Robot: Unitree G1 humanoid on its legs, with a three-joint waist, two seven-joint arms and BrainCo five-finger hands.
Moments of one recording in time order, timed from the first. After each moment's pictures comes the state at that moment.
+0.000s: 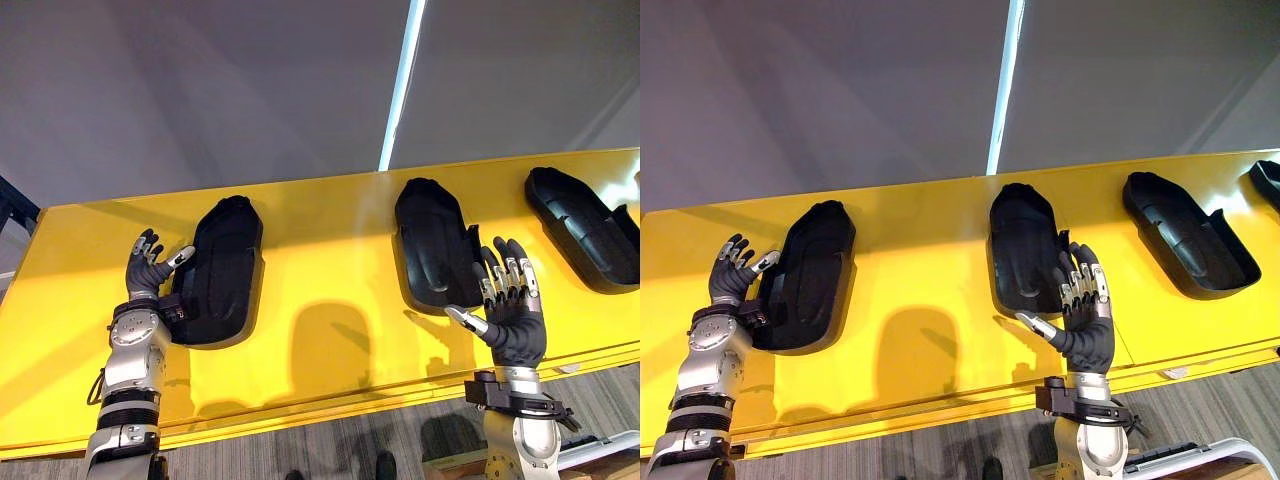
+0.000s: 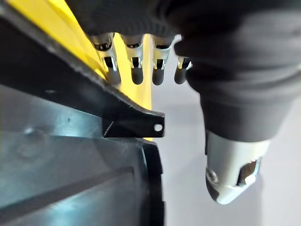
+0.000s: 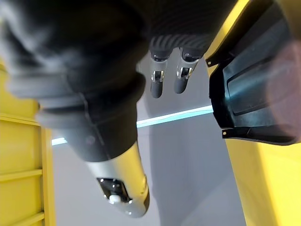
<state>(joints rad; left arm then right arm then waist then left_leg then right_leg) -0.36 0.45 0.27 0.34 -0.35 0.04 0.13 0.27 -0.01 -0.07 -0.46 0.31 -0.25 0.07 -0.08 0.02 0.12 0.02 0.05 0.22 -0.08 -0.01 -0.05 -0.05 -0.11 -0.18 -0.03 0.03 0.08</state>
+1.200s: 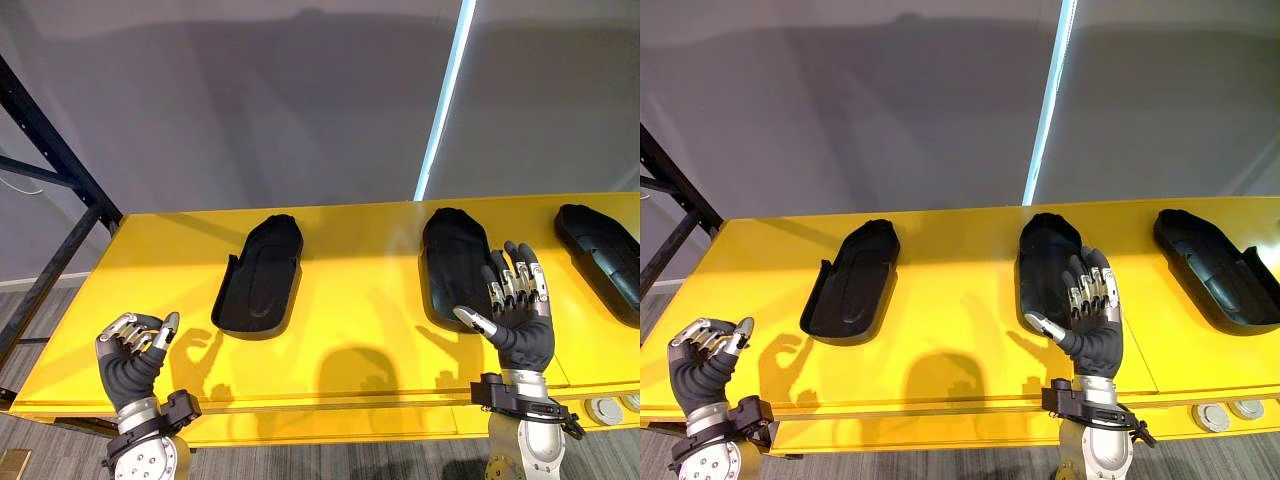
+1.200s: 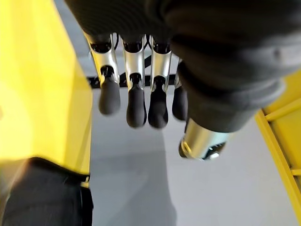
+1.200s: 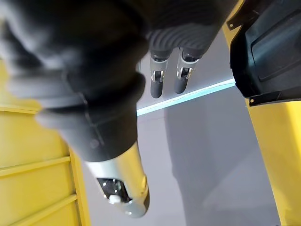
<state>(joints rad) 0.38 -0.07 0.29 -0.47 -0.11 -0.18 0.13 0.25 0.06 -0.14 -0.46 0.30 -0.24 0.12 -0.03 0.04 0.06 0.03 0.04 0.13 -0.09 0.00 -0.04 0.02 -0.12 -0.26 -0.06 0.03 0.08</state>
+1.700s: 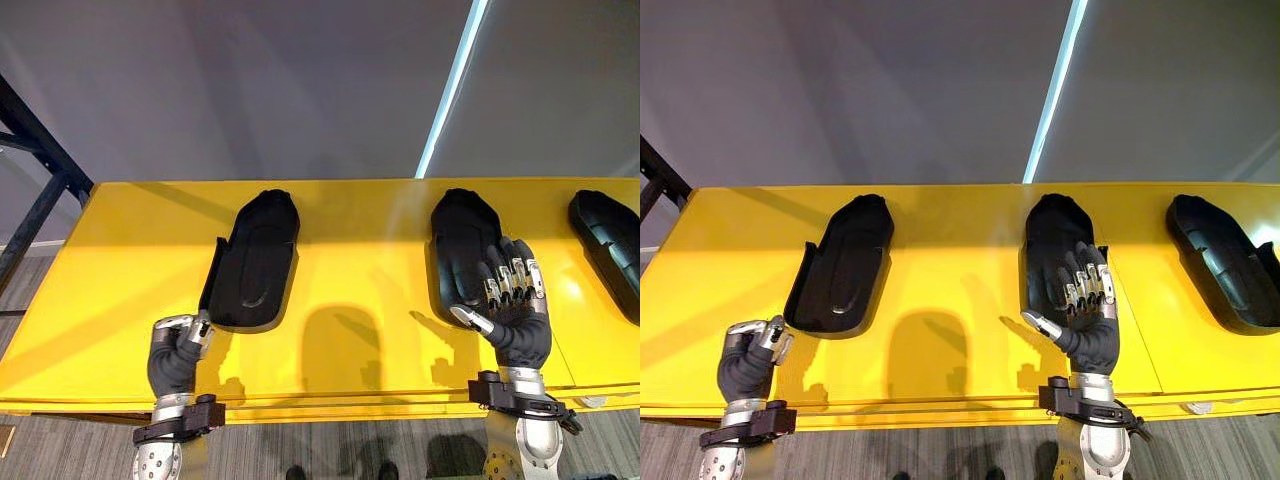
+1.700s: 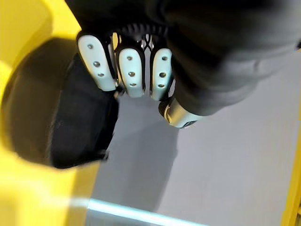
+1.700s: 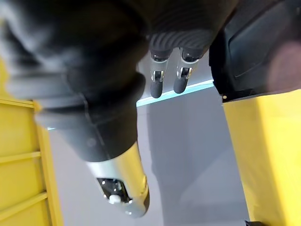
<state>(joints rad) 0.38 0.02 0.11 -0.41 -0.40 -0.18 -0.12 0.23 0.06 -0.11 -0.46 0.31 -0.24 0.14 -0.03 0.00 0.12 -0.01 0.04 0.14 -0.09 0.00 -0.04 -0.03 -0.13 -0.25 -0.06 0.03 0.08</state>
